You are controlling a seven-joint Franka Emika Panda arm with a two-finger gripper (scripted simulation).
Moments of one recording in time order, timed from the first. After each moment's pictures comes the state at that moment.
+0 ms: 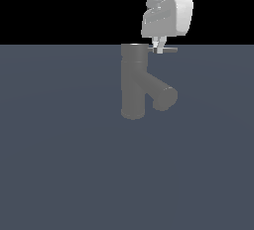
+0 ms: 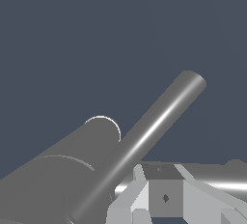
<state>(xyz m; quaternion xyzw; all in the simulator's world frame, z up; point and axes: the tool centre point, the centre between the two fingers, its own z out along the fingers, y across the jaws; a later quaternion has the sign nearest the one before) 0.023 -0.095 0.270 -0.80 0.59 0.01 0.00</state>
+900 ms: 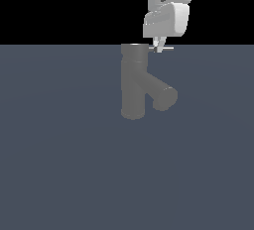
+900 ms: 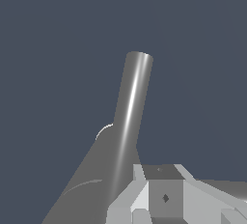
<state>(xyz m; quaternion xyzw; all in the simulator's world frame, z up) 0.067 -0.105 0.270 -0.81 0.59 0.01 0.00</state>
